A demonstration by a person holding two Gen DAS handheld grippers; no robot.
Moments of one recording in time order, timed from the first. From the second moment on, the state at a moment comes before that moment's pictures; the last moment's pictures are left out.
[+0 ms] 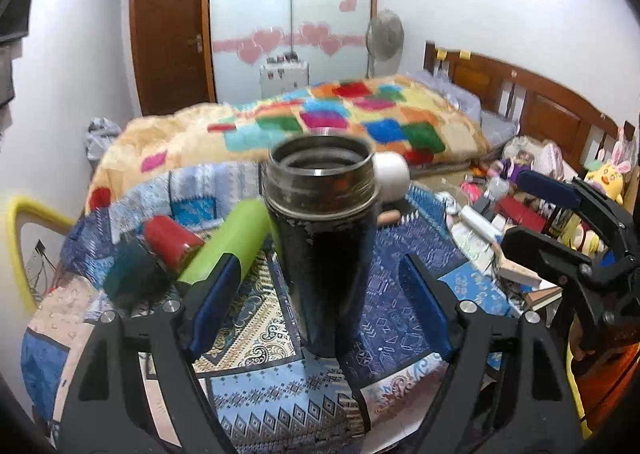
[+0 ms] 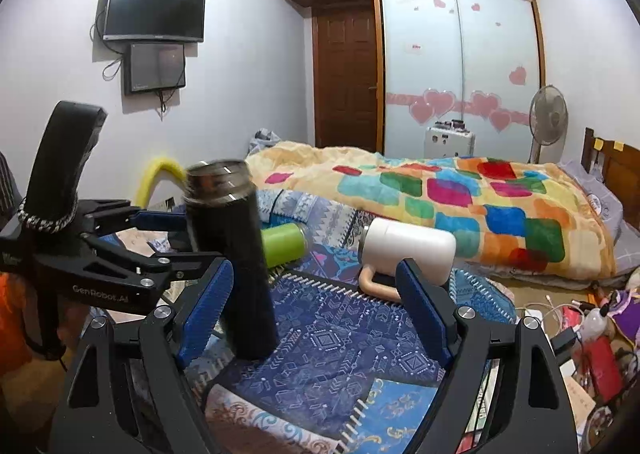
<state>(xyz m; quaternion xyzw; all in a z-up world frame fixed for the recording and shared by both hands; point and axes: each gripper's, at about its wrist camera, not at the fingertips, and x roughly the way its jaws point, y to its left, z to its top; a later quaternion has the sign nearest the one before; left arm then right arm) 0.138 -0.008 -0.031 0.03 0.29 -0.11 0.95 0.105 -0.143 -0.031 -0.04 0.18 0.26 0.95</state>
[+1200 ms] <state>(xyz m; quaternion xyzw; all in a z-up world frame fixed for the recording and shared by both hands) -0.037 0.013 0.021 -0.02 0.07 -0.01 1.00 -0.023 -0.134 0.012 0.02 0.06 0.22 0.97</state>
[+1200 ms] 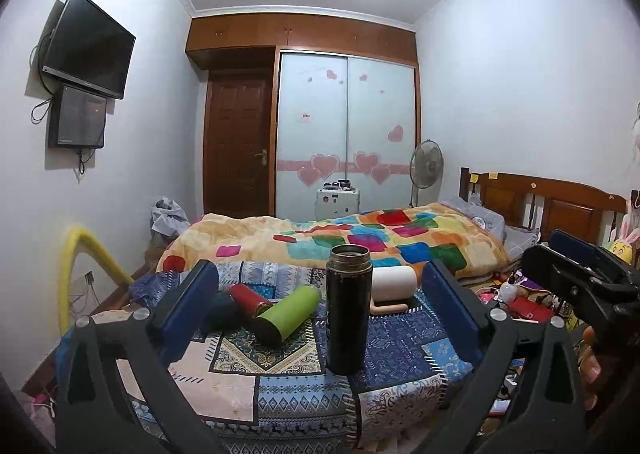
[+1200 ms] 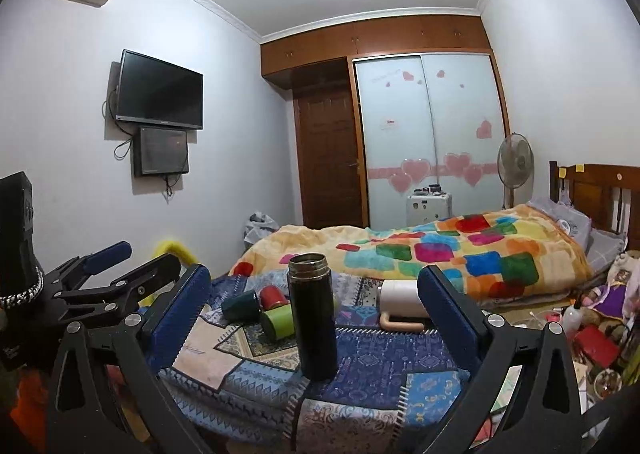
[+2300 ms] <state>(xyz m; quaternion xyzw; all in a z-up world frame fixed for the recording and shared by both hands) -0.033 0.010 0.015 -0.01 0.07 -0.01 1.00 -0.028 -0.134 0.015 0.01 0.05 0.21 0.98</state>
